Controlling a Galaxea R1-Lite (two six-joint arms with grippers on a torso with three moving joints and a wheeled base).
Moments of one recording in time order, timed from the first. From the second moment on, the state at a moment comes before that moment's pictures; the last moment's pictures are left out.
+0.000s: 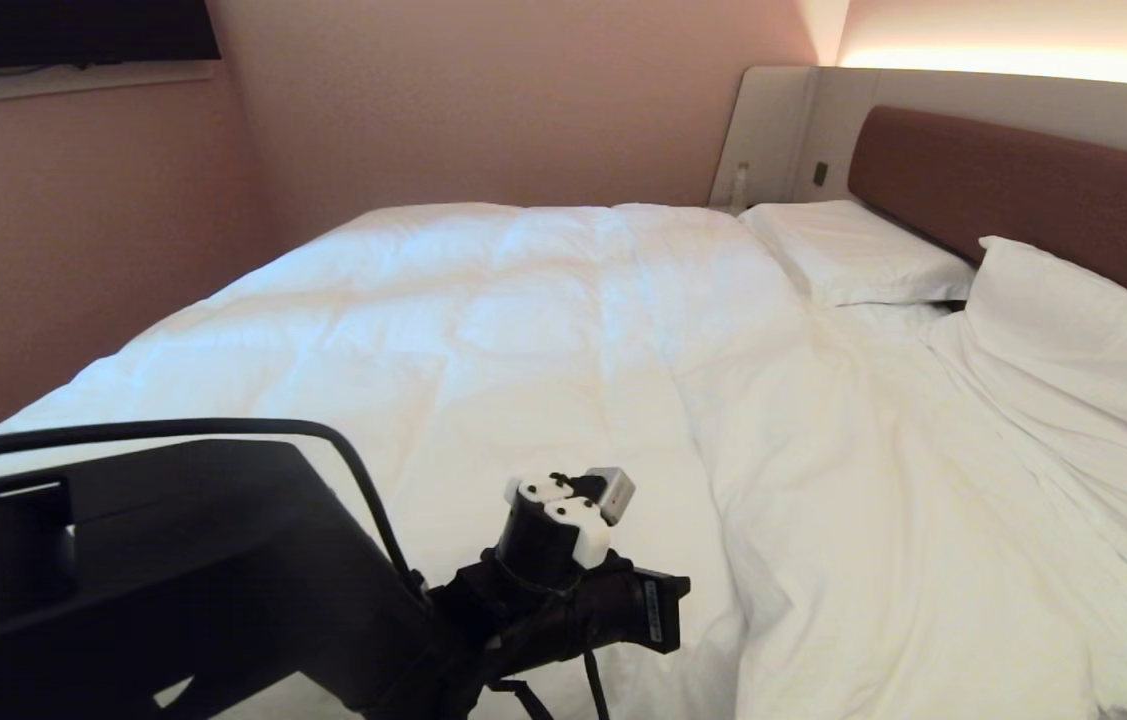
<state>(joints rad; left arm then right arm) -0.84 2.17 -0.87 -0.92 -0.24 -0.51 0.00 0.00 0.00 0.00 0.00 0.00</state>
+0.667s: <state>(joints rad) -0.90 2.30 -1.14 -0.67 -0.19 -0.52 0.00 0.00 0.00 0.00 0.00 0.00</state>
